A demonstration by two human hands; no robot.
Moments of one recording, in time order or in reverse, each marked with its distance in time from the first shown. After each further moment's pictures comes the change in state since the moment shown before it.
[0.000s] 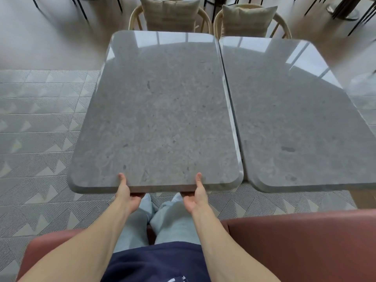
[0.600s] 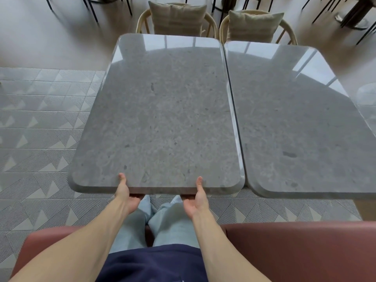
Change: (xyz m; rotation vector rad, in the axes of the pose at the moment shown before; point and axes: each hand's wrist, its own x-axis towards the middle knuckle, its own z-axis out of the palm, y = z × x) left_hand 0.000 -0.009 -0.003 0.032 -0.011 0.018; right_hand 0.001 -0.007 -0.015 -0.005 -0.038 0.015
